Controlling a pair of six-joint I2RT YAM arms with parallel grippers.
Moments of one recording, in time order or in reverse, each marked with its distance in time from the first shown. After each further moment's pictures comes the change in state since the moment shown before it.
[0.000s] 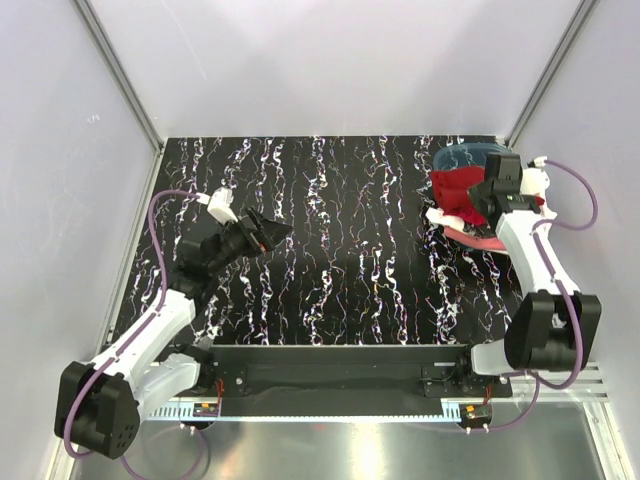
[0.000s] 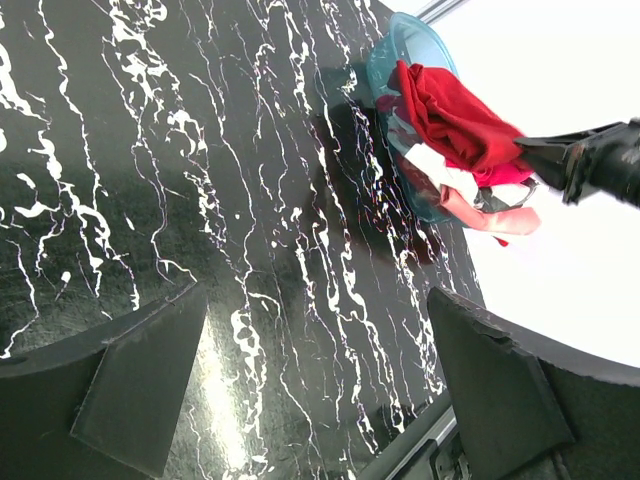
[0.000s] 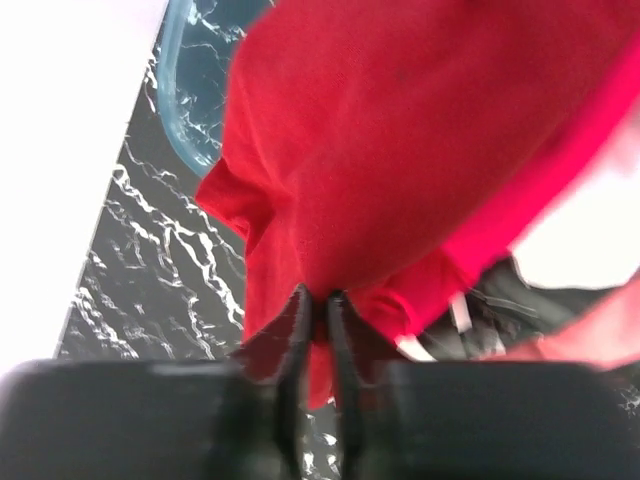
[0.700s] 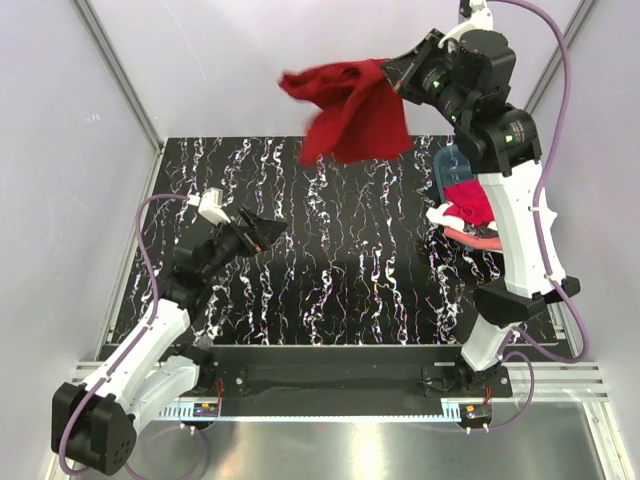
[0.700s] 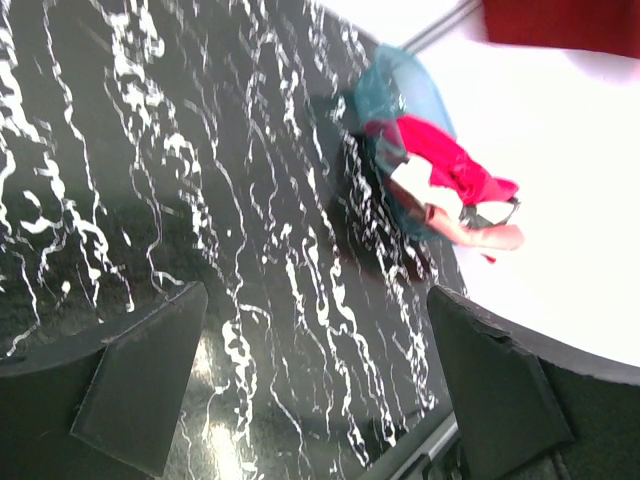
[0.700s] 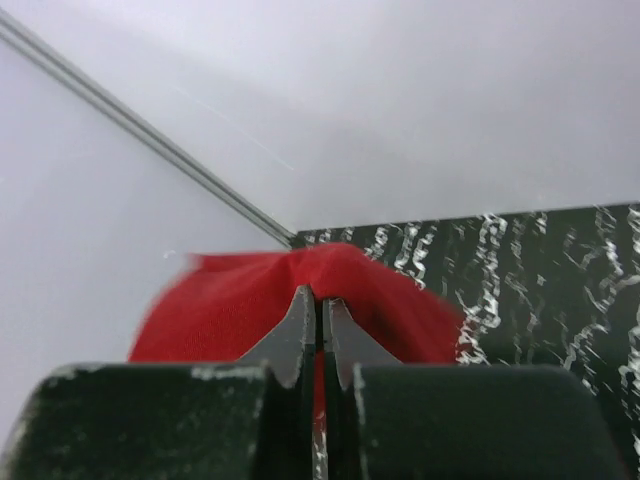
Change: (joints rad) left arm -0.006 -0.091 0.000 -0.032 -0.048 -0.009; right arm 0.508 0.373 1.357 -0.305 -0.267 -0.352
